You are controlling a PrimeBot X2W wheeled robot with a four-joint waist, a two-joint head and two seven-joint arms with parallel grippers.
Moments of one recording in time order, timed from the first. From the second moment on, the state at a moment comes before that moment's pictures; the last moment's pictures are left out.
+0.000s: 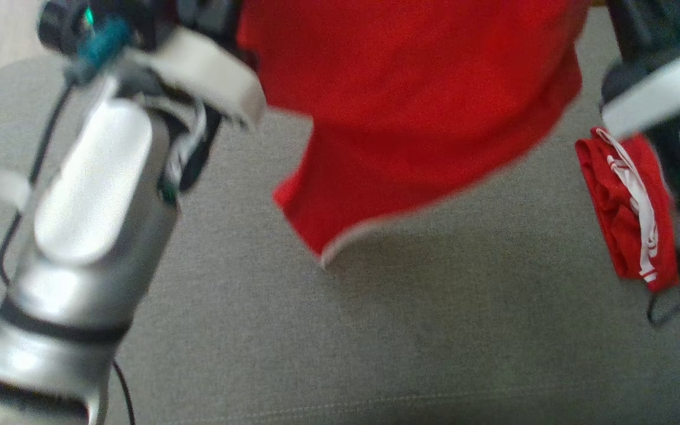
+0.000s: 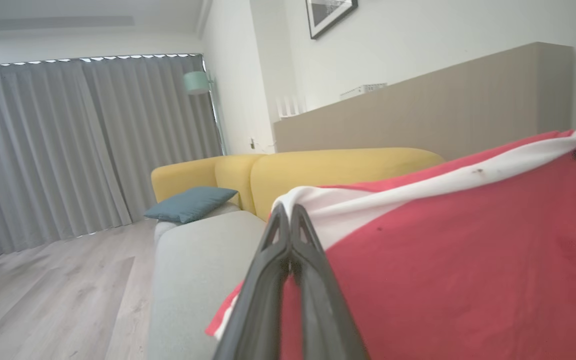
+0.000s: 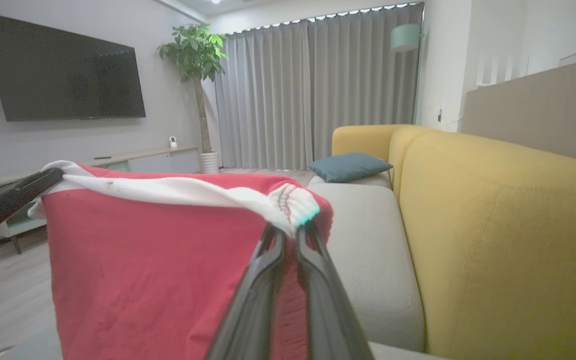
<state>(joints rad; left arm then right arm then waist) -0.86 0.19 -0.49 0.23 -0.31 0.06 -0.04 -0.67 -0.28 0.16 -0.02 0.49 0.13 0.35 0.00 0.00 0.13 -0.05</state>
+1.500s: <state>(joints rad) -0.04 0.03 -0.29 0.23 -0.18 0.02 -0.26 -0.27 -0.30 0.60 0.49 0.64 0.13 -0.25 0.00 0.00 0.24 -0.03</state>
